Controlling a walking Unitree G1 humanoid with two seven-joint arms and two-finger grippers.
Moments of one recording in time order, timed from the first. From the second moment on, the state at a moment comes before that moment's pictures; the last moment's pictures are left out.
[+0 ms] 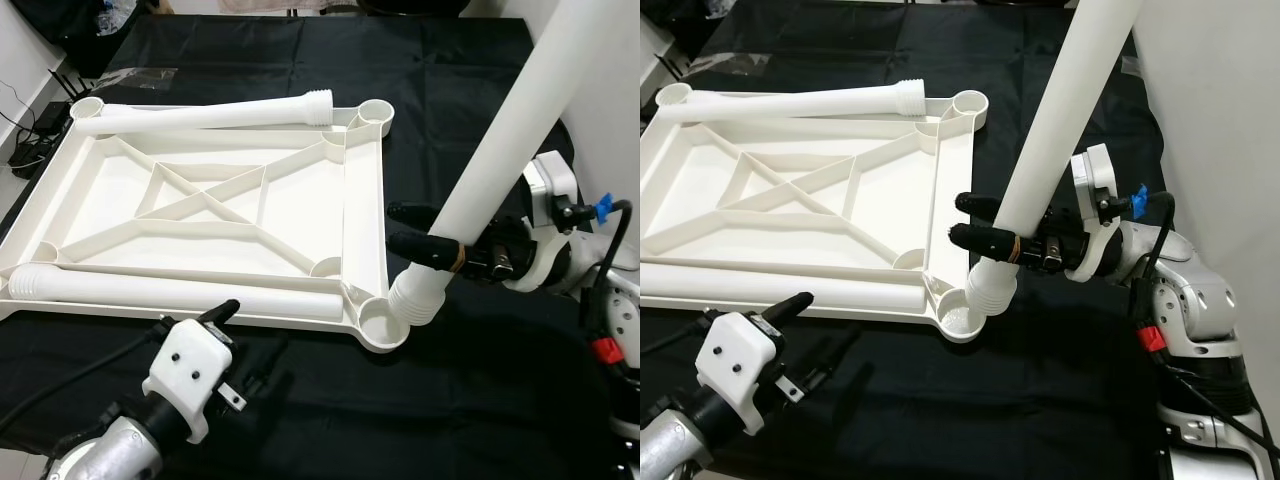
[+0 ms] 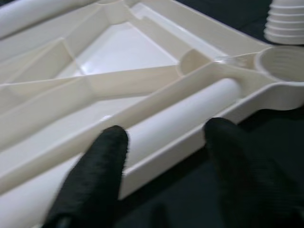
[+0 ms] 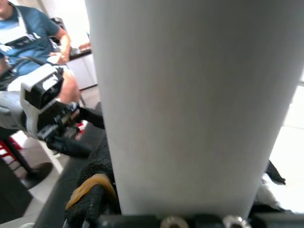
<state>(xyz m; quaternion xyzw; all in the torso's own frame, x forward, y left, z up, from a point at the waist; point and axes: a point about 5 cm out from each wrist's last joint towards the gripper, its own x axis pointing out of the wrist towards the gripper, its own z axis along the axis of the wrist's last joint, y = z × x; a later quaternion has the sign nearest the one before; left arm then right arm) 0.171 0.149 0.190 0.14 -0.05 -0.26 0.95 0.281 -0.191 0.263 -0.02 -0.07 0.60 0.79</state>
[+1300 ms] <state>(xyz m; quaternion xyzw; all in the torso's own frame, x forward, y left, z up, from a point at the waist) 0.231 0.141 0.158 0.12 0.01 -0.15 0.98 0.311 -0.121 0.258 0.00 -0.15 0.39 0.91</state>
